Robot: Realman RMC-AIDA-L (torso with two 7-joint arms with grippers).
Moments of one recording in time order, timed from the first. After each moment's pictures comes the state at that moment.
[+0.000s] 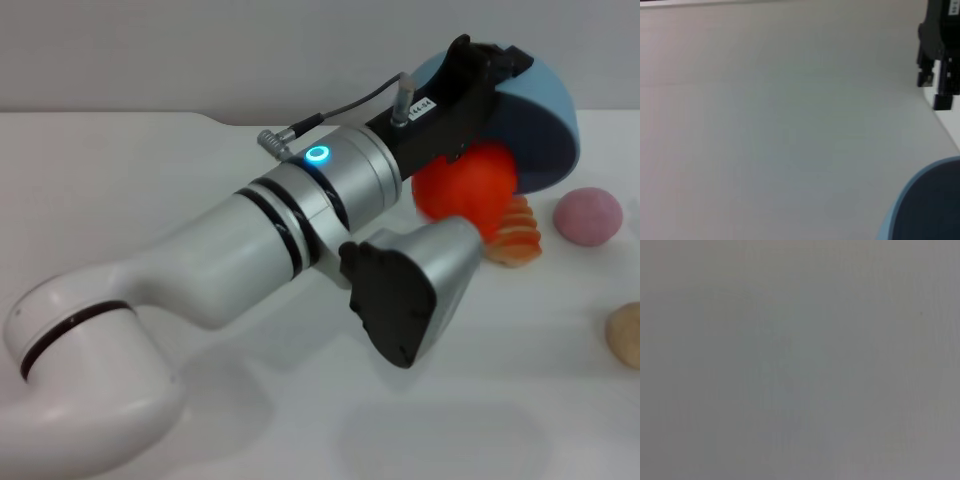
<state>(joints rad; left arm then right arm) -0.43 -2.08 2.27 1.21 2.88 -0.30 -1.70 0.28 2.07 -0.81 -0.31 -0.87 -1.13 0.67</state>
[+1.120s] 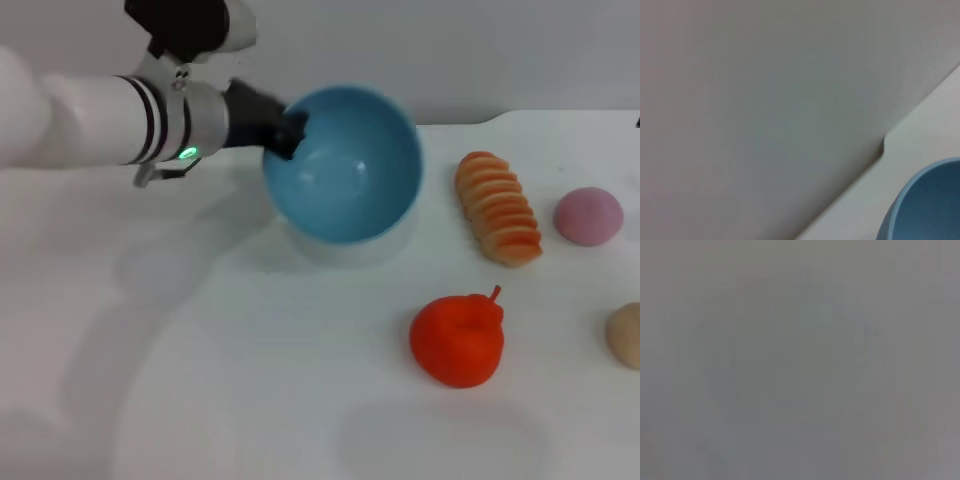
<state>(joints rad) -0.66 -2.06 1.58 0.96 2.19 0.63 -2.22 0.25 2.04 -0.80 -0.89 -1.55 -1.13 1.66</state>
